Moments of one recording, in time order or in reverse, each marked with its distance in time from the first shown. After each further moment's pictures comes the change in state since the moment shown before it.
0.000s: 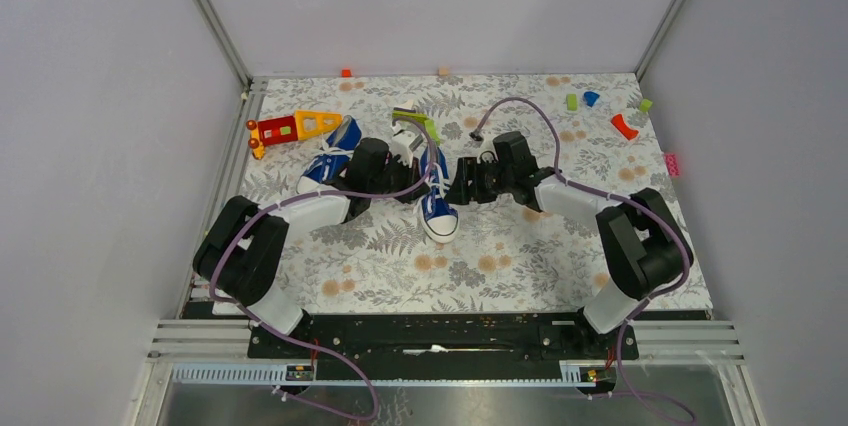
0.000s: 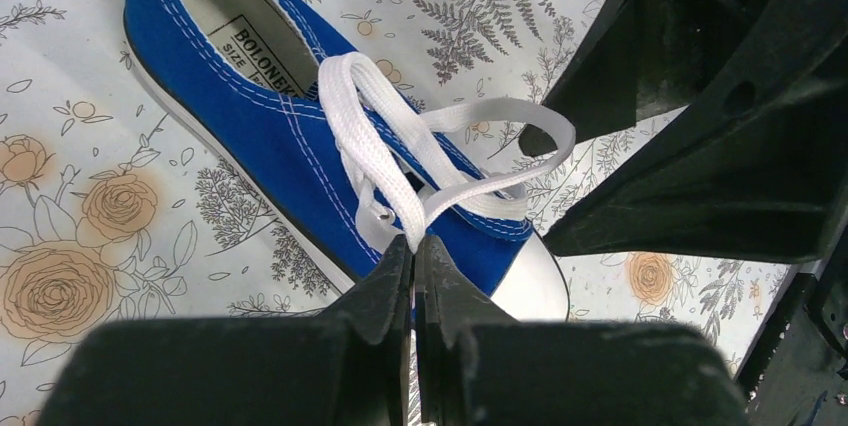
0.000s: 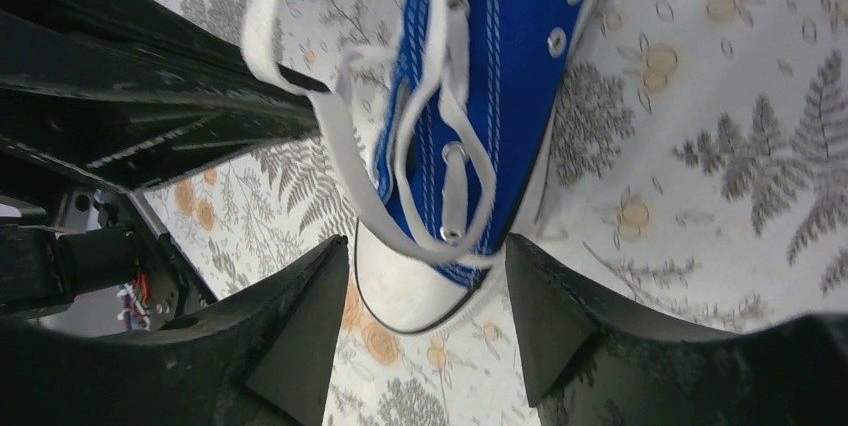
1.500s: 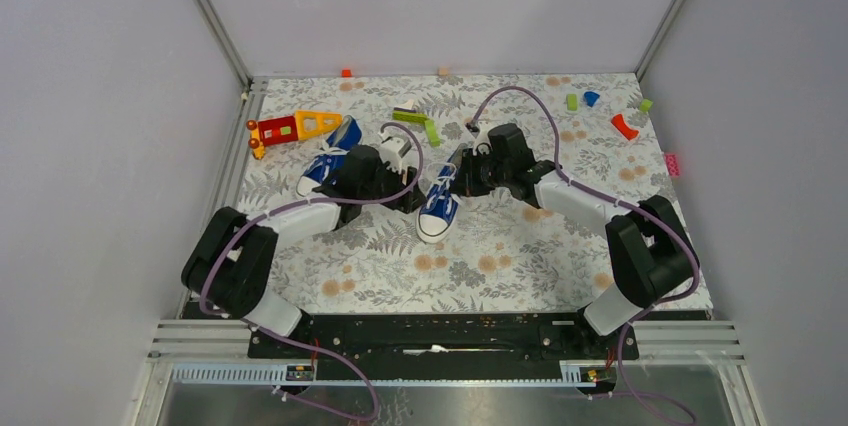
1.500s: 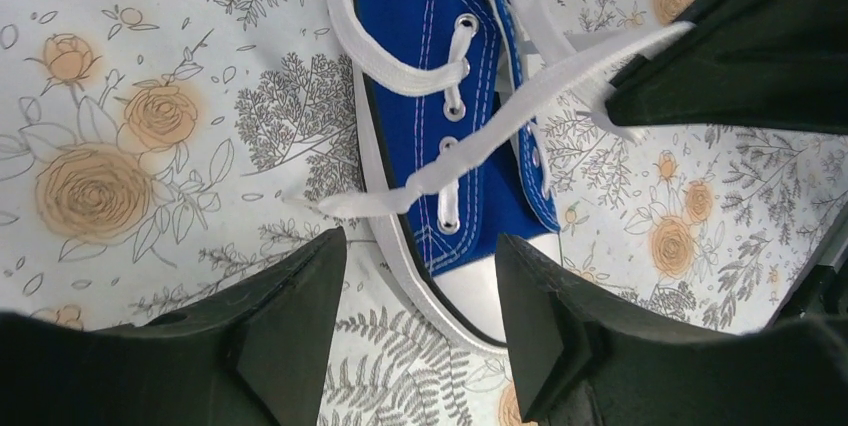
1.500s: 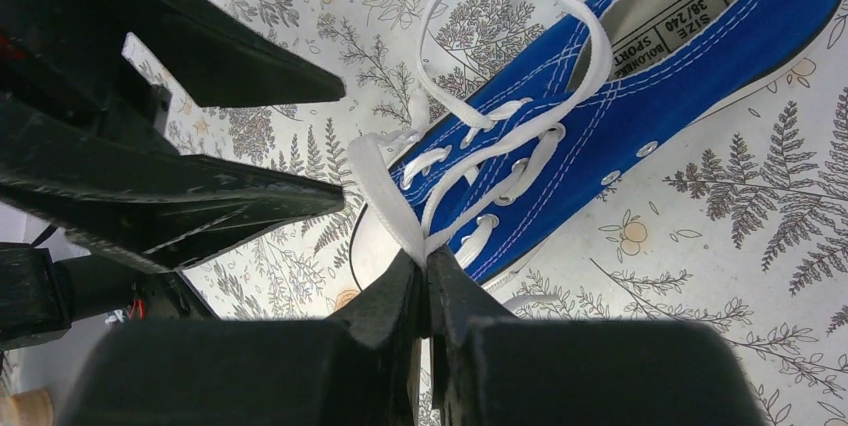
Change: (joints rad) left arm 0.034 -0.109 -0.091 -0.058 -0.043 -0.016; right arm 0.051 -0.044 0.074 -0.046 0.103 -0.013
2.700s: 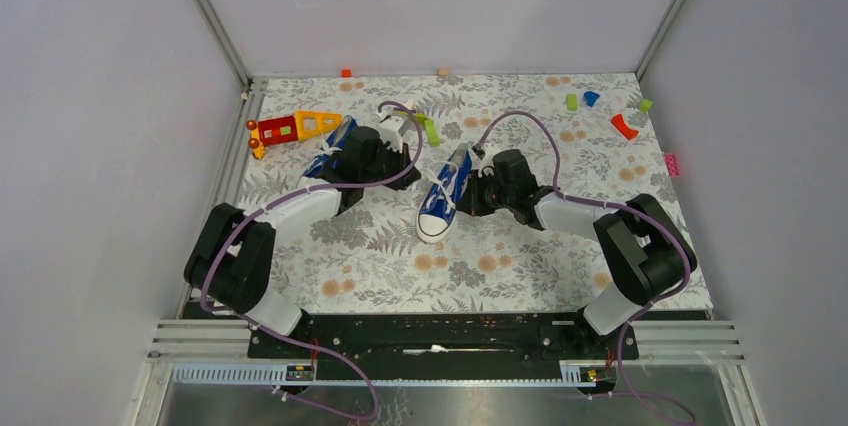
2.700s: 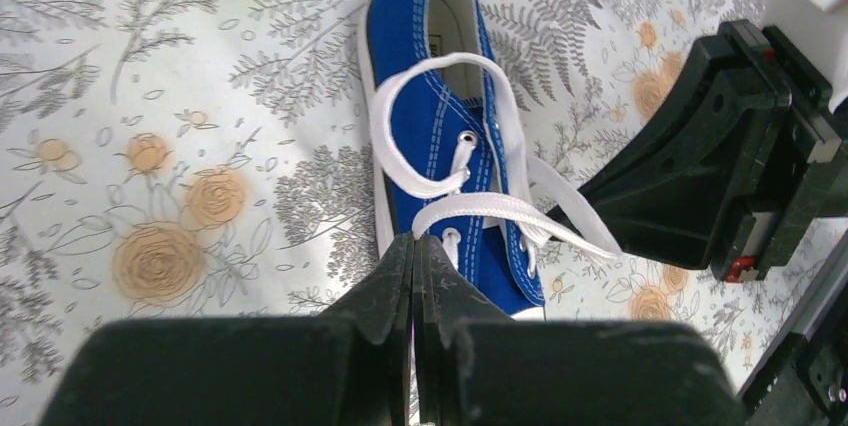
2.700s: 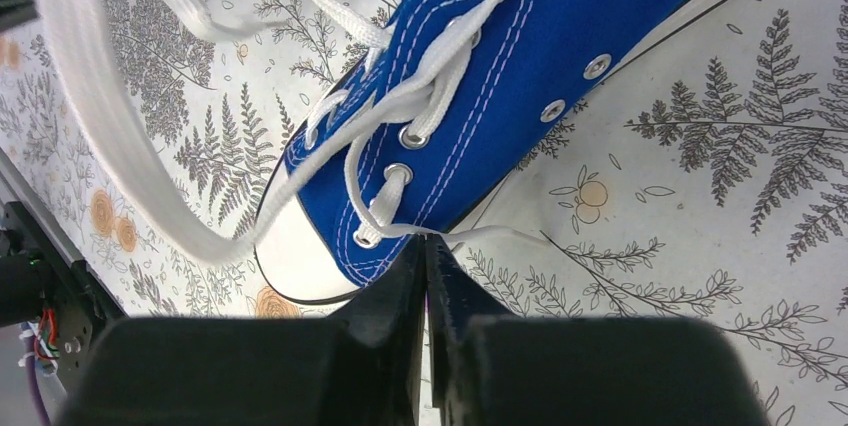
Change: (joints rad) left arm 0.008 0.066 0.151 -0.025 -0.014 -0.018; right arm 0.001 0.020 -0.228 0.256 0.043 -0.010
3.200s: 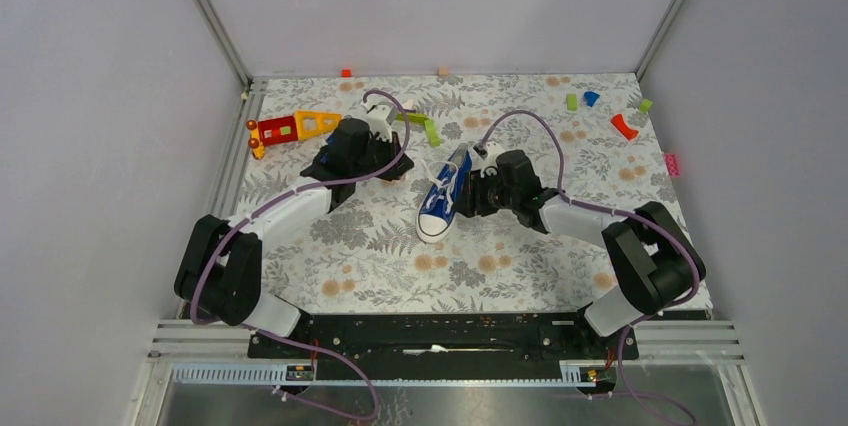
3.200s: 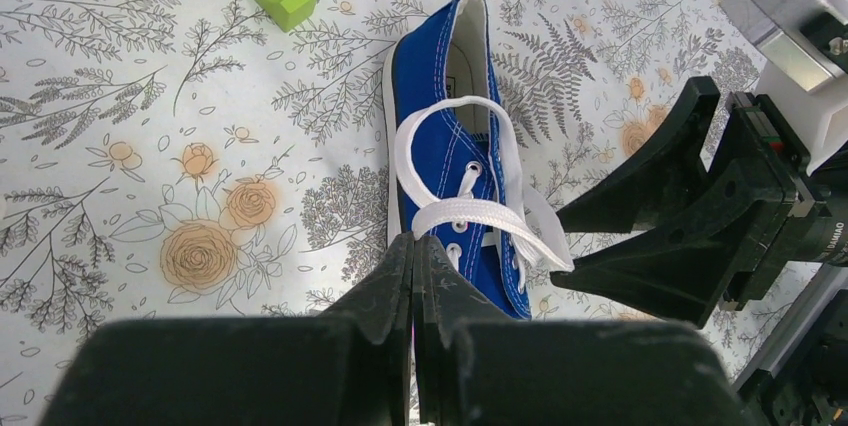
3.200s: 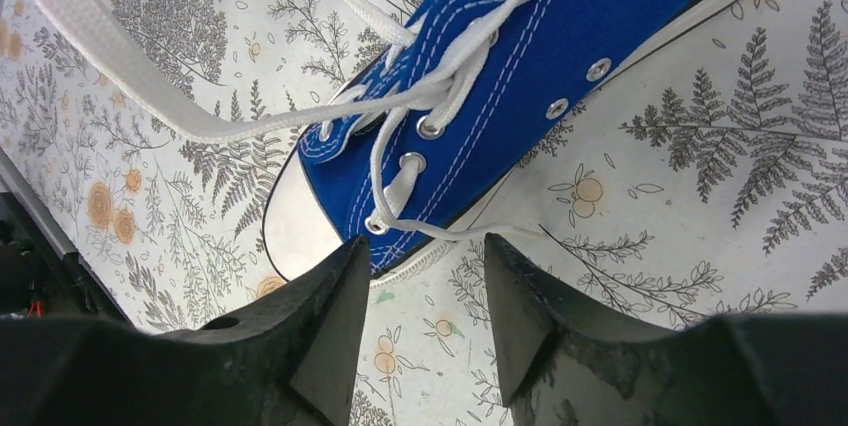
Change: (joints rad) left arm 0.037 -0.077 0.033 -0.064 -0.054 -0.059; right arm 0.001 -0.058 -0.027 0.001 0.010 -0.028
